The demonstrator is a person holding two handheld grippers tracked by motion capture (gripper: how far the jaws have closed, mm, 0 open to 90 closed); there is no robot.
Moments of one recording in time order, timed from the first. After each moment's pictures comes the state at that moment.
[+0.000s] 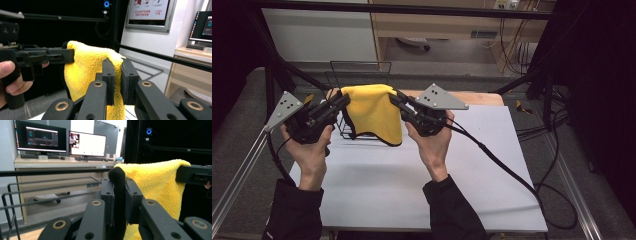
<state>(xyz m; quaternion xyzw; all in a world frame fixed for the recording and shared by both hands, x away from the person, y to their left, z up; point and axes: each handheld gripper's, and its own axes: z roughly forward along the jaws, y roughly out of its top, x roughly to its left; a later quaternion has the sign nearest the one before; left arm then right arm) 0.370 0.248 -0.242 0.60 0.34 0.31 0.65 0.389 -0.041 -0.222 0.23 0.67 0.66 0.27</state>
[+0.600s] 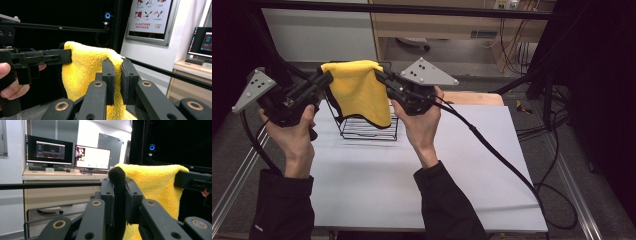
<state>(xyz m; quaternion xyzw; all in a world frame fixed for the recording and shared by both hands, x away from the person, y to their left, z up) 0.377 0.271 -0.197 0.56 0.34 0.33 0.68 0.403 -0.015 -0.176 0.21 0.65 0.67 0.29</state>
